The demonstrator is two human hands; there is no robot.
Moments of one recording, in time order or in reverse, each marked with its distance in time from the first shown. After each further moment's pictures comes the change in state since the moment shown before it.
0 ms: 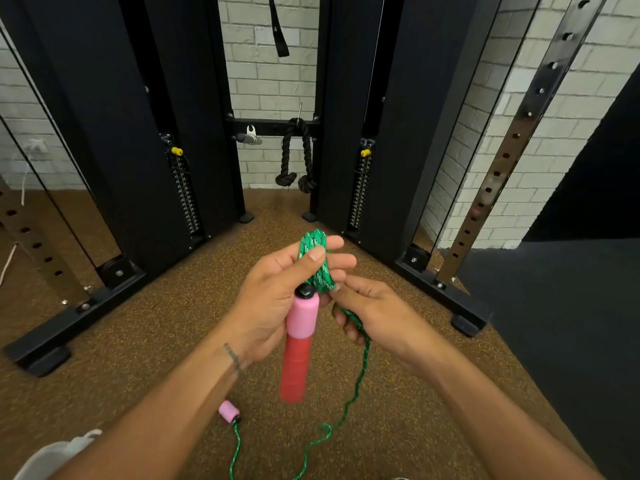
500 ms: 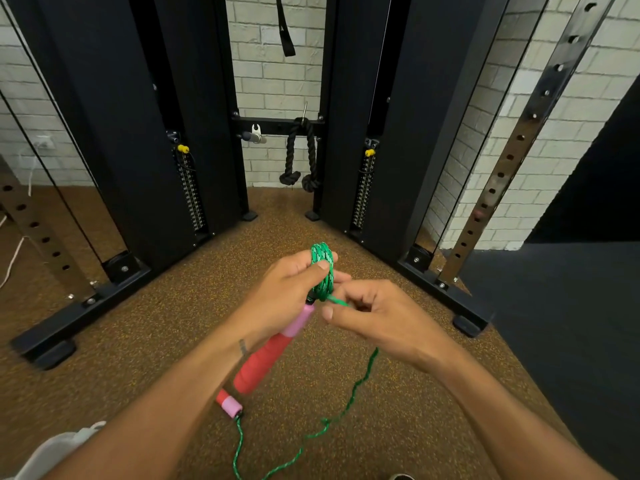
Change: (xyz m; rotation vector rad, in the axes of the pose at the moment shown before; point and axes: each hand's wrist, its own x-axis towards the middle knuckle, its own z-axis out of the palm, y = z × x) left_hand 0.004 -0.004 -0.011 0.518 0.041 -0.068; right_hand -0.012 -0.006 -0.001 -0.326 -0.084 -0.238
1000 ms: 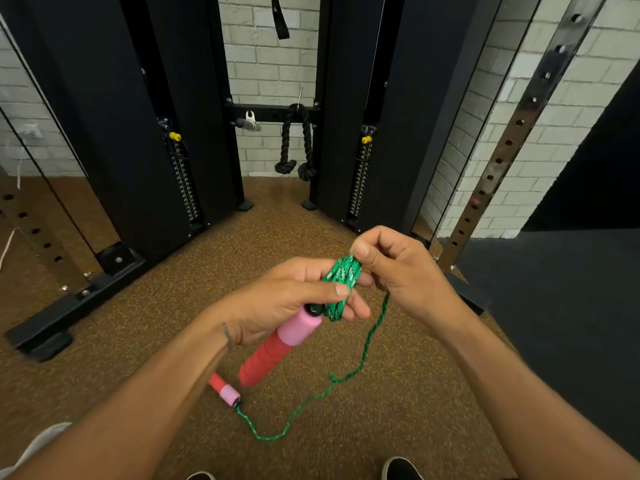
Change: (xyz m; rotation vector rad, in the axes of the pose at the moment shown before) left_hand -0.006 0.004 -0.003 -0.207 -0.478 -0.060; right_hand 0.012 0.011 -0.024 0.230 0.282 -0.073
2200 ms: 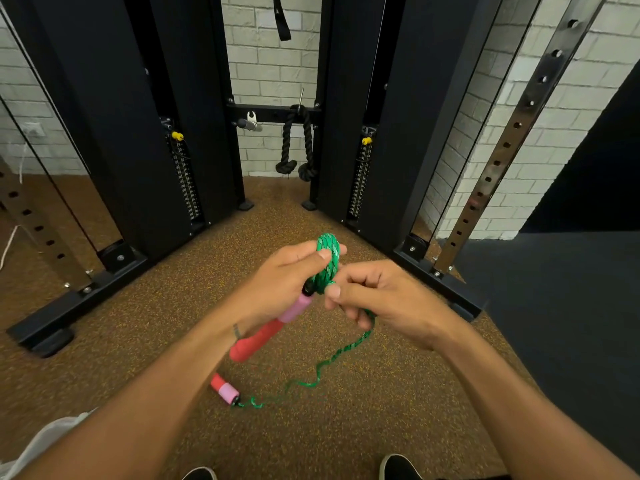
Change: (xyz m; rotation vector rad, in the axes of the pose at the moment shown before) left_hand 0.002 -0.005 0.000 0.257 0.386 0.079; right_hand -0.020 -0.018 0.013 0.010 -0.347 0.186
